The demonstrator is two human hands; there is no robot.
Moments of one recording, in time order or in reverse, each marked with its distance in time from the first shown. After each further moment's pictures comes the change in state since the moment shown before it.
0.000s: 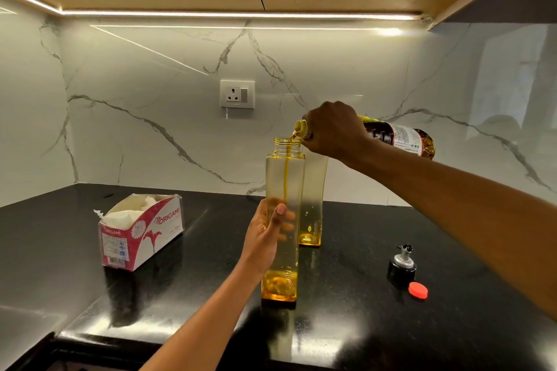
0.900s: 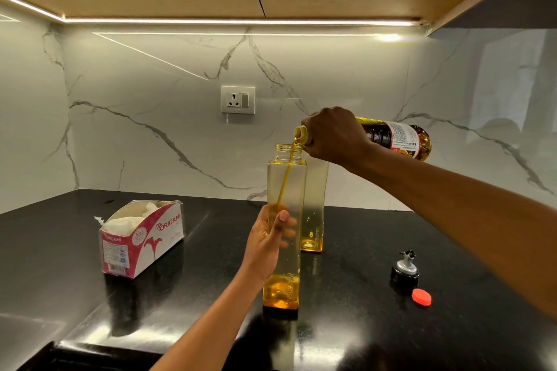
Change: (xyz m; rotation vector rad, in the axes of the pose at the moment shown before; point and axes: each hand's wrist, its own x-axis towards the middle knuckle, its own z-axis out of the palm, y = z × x) left_hand 0.001 -0.002 -0.001 -0.022 -0.020 -0.008; right_hand 0.003 0.005 0.008 -0.029 0.052 -0.057
